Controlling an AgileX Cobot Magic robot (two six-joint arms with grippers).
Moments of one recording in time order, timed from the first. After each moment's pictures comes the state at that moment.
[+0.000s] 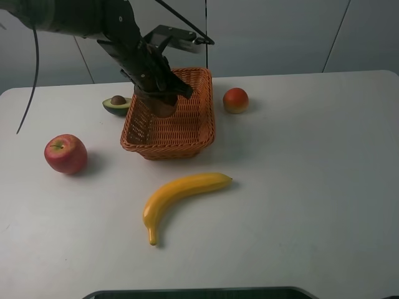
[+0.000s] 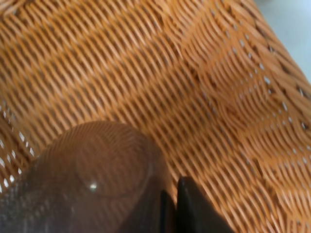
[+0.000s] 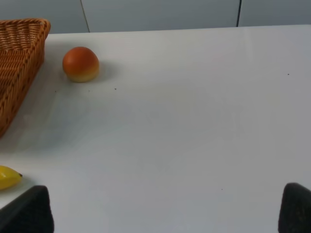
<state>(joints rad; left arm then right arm) -0.51 2.06 -1.47 -0.08 0.57 0.10 0.00 0.00 -0.50 0.09 1.10 -0.02</state>
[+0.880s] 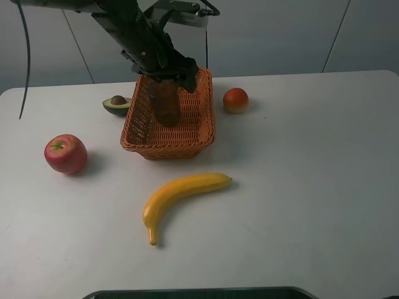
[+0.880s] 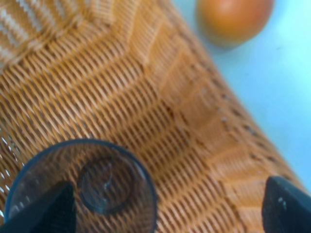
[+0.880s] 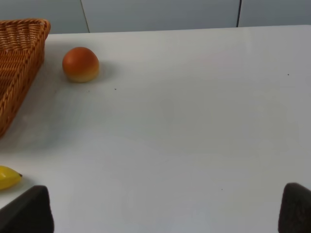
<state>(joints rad) -0.53 1.99 -1.55 -0.12 0.66 0.11 0.00 0.00 -0.50 0.09 1.10 -0.02</state>
